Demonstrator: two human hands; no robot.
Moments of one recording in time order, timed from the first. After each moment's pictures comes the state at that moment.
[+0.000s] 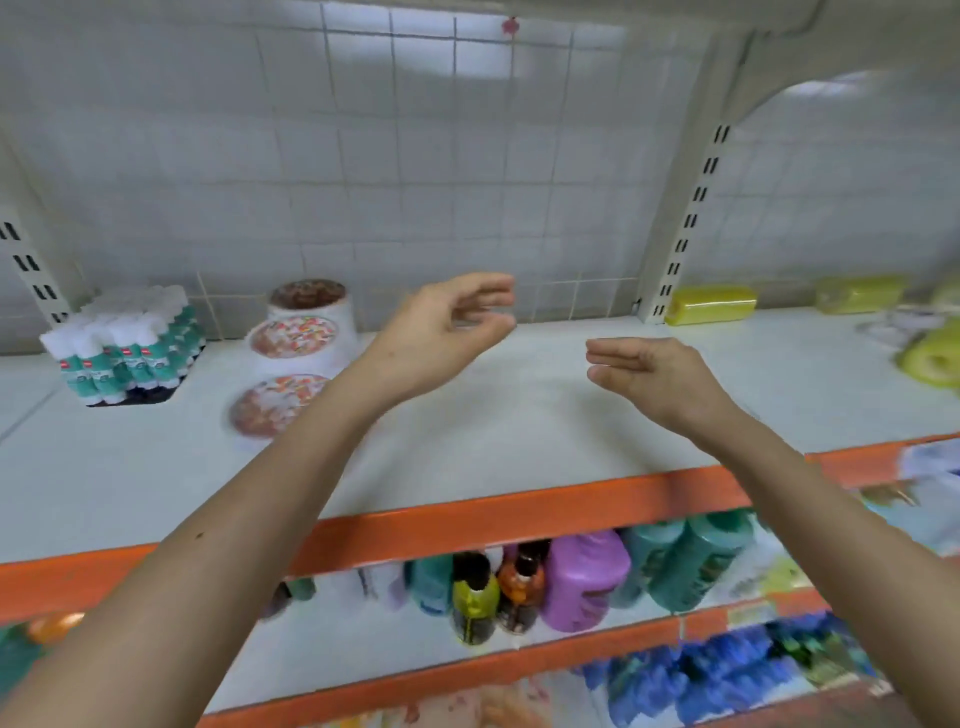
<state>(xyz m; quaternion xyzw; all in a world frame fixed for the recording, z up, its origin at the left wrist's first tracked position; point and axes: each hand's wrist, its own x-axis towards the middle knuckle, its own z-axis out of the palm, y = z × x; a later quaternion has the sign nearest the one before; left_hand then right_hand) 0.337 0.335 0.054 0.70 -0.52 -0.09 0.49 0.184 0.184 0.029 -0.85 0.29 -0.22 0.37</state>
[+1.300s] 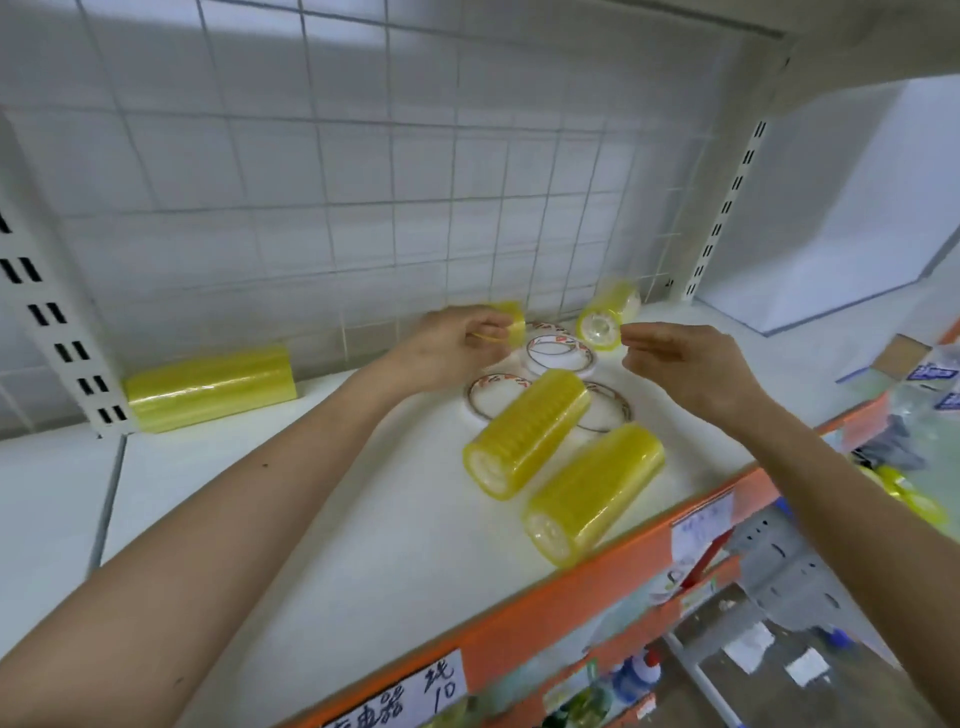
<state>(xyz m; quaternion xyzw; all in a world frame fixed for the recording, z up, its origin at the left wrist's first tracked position) 0.102 -0.256 0.012 0.66 -0.60 -0.20 0.40 -0.123 -0.339 0.026 -0.82 0.44 -0.29 0.24</state>
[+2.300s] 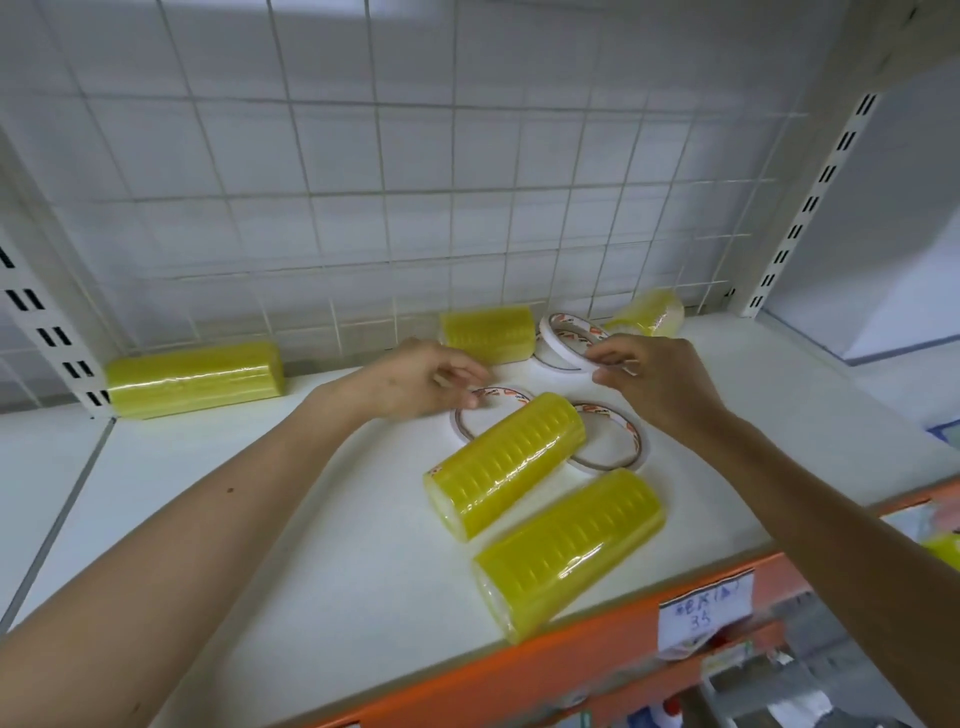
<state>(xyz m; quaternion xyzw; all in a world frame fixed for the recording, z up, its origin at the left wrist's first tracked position) 0.123 -0.277 -0.019 0.72 -0.62 -0.18 0.26 -0.090 -0.411 -0.005 -0.89 0.33 -0.25 0.18</state>
